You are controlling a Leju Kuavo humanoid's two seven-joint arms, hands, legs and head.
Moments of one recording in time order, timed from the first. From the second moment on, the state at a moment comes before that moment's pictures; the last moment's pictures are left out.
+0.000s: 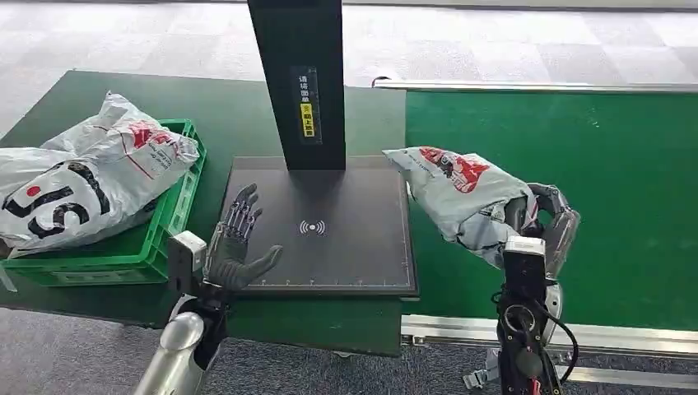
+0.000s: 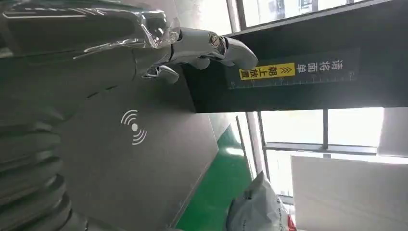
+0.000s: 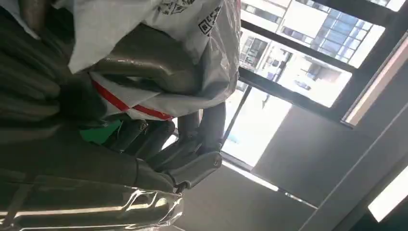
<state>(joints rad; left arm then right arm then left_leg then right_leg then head) -0.24 -0.11 -0.25 -1.25 0.02 -0.18 -0.42 -0.26 0.10 0.02 -1.36 0.46 -0.59 -0.58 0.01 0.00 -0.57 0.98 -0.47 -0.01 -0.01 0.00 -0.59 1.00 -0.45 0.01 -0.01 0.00</state>
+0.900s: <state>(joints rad) -0.38 -0.11 -0.28 -1.19 0.09 -0.23 -0.42 -0.62 0.23 0.55 -0.55 0.82 -0.38 -0.41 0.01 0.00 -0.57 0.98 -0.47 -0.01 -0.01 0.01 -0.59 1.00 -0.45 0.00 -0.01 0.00</state>
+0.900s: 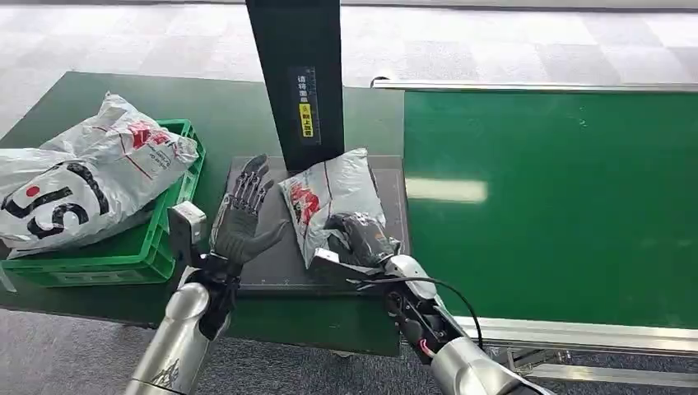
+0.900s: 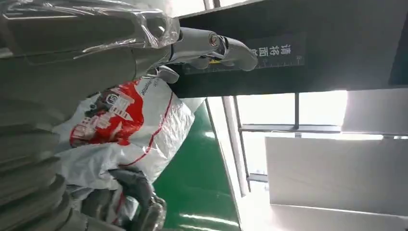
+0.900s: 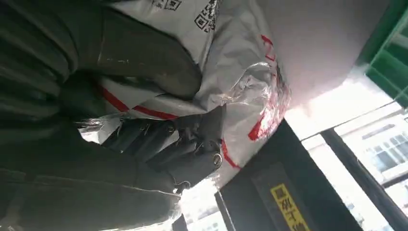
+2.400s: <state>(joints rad) -0.30 -0.09 -0.27 -1.19 0.08 -0.20 -0.43 -0.40 0.10 0.40 -0.97 0.14 0.10 -0.58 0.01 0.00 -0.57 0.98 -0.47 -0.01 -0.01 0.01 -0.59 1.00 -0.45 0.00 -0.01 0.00</state>
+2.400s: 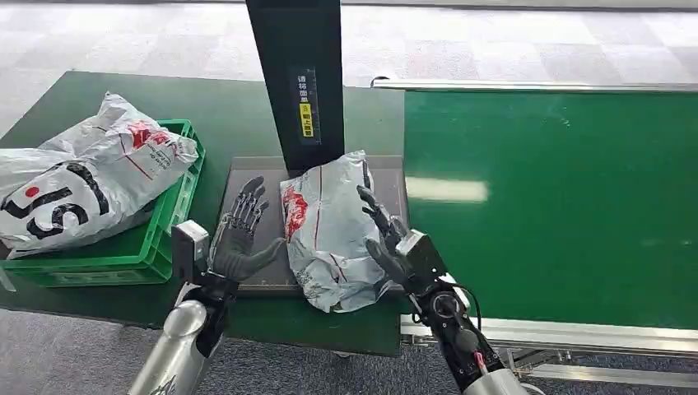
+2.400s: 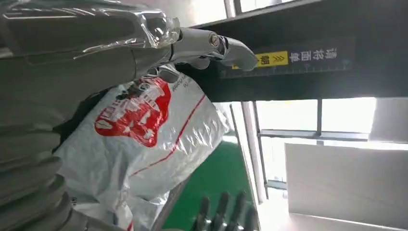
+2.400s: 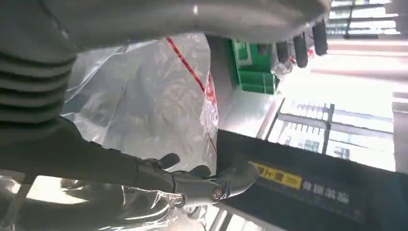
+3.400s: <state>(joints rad) -0.40 -0.14 -0.35 -1.04 -0.39 0.05 -0.43 -0.16 0.07 0.14 -1.30 0.02 0.03 -0.57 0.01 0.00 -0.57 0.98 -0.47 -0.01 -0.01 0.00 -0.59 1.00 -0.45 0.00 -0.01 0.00</state>
